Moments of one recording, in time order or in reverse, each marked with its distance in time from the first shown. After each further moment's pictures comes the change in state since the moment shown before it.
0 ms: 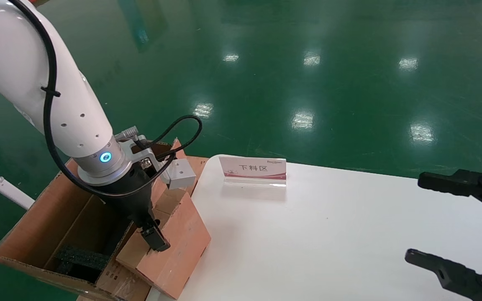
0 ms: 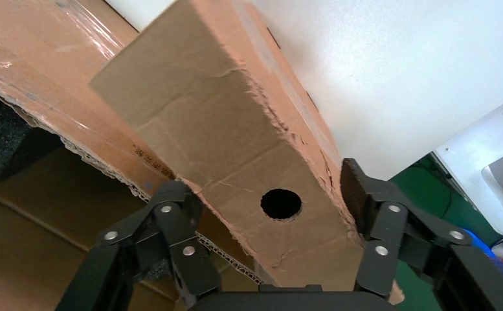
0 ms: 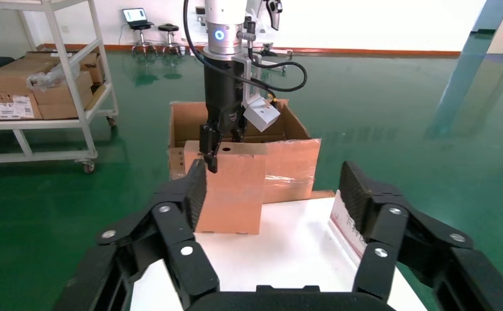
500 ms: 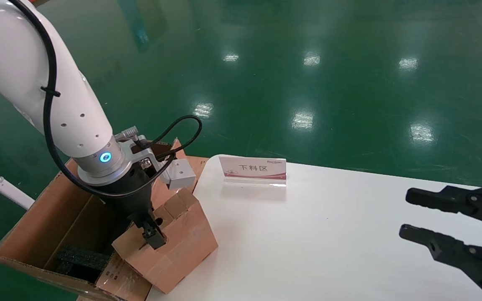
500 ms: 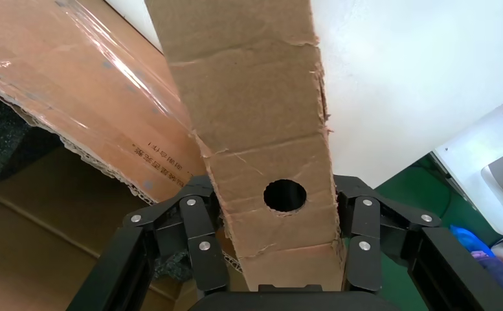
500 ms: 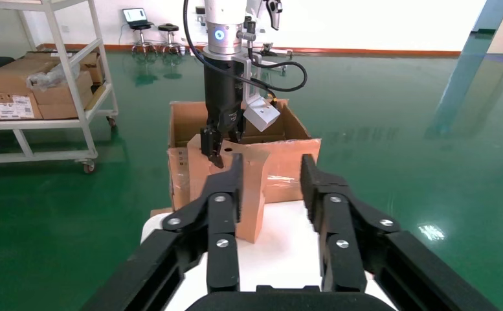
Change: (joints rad) left arm -0.001 0.000 0.000 0.000 0.000 0.001 -0.001; right arm 0.000 0.000 0.000 0.000 0.000 0.000 0.000
